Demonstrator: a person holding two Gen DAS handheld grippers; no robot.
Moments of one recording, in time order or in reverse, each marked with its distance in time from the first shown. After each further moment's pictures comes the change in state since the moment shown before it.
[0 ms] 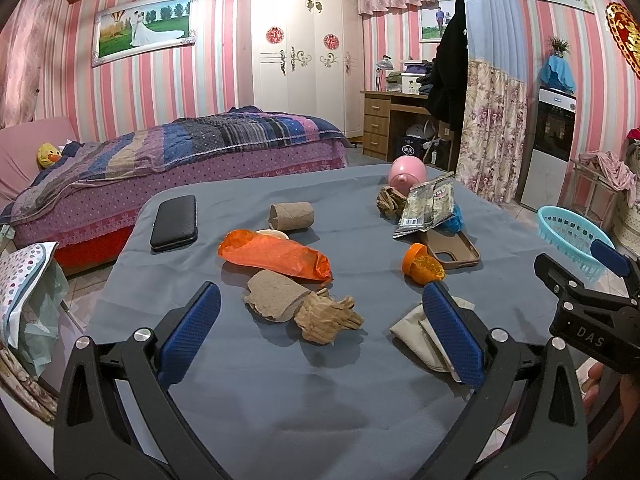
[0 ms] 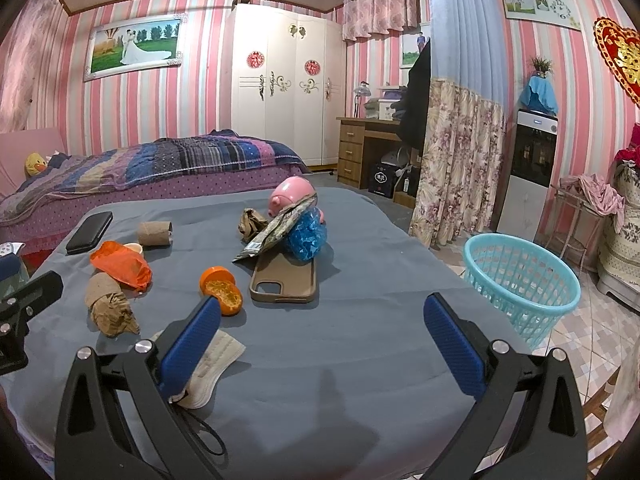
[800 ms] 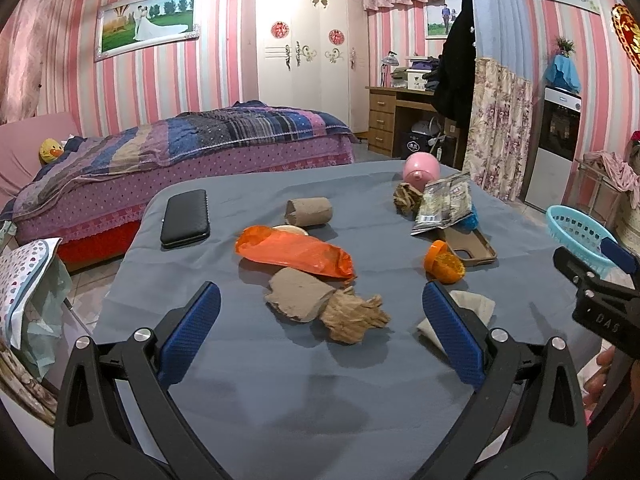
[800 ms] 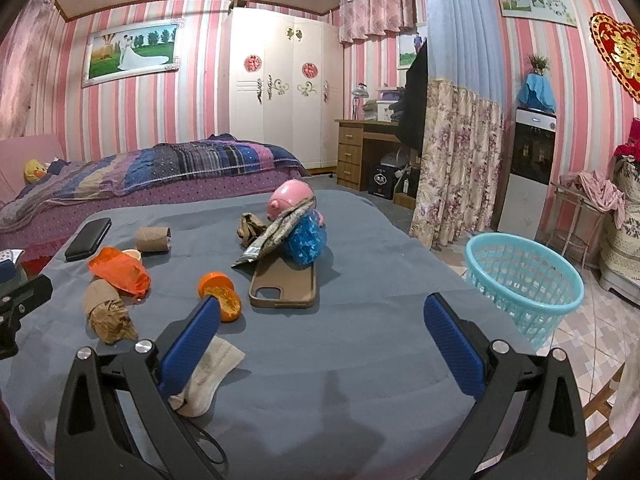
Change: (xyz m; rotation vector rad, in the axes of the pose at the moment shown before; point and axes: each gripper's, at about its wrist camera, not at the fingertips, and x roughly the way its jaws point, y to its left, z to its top) left arm 0.008 0.027 0.000 -0.011 0.025 0.014; right arm 0.004 0.001 0.000 0.016 -0.011 0.007
